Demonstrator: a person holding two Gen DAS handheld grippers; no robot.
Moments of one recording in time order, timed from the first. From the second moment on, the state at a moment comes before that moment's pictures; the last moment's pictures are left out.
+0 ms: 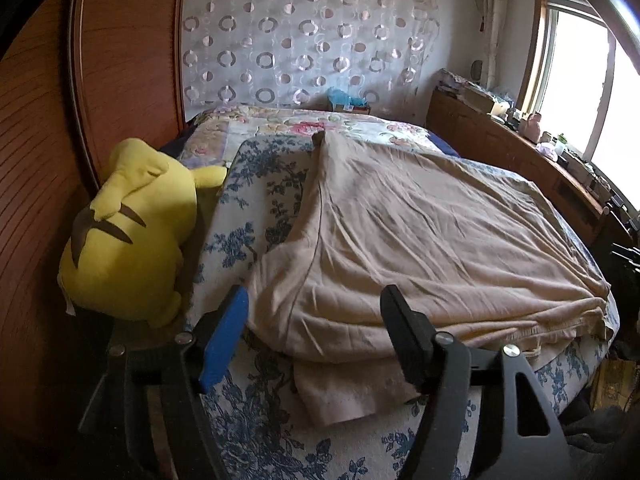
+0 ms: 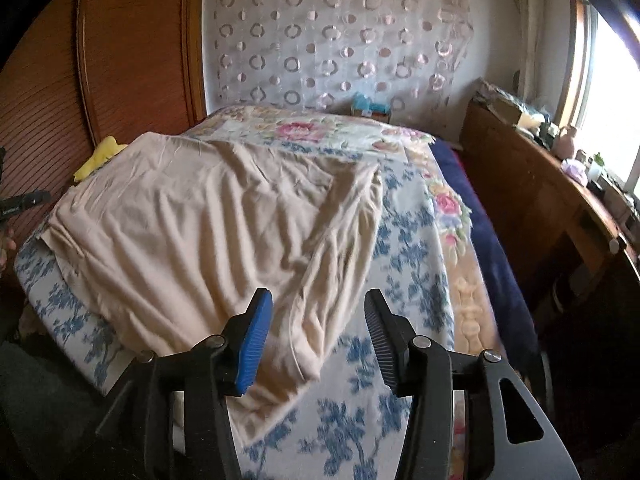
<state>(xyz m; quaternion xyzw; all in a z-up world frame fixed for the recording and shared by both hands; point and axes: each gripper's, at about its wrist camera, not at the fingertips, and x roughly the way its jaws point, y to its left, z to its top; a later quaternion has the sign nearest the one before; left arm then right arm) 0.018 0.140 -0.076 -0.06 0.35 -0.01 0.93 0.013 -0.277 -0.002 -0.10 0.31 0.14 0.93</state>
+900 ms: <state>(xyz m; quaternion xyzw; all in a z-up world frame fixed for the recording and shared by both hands) 0.015 0.140 -0.106 -0.09 0.38 0.01 0.92 0.086 -0.241 -0.064 -0.11 0.36 0.19 0.91</state>
